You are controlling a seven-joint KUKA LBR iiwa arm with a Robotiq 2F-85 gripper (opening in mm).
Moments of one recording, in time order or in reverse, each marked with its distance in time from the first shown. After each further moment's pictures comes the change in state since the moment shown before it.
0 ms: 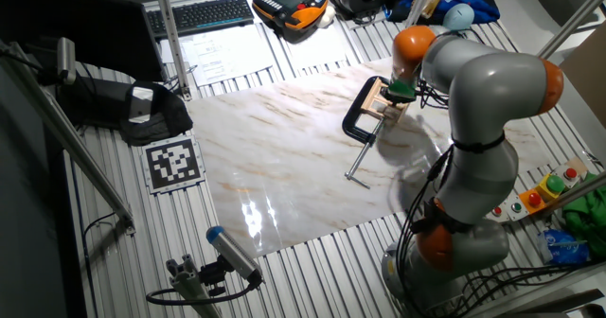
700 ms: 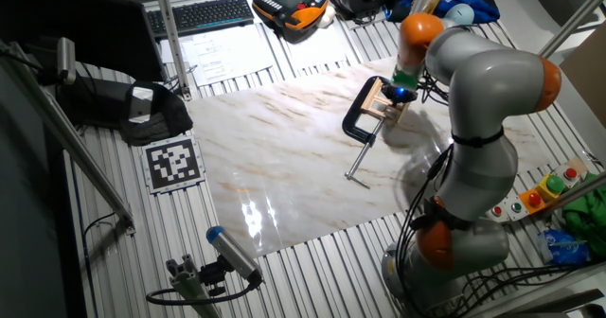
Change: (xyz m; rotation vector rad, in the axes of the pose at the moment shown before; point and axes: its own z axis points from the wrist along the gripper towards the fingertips) arm 0.000 0.000 0.000 -0.032 0.019 0.017
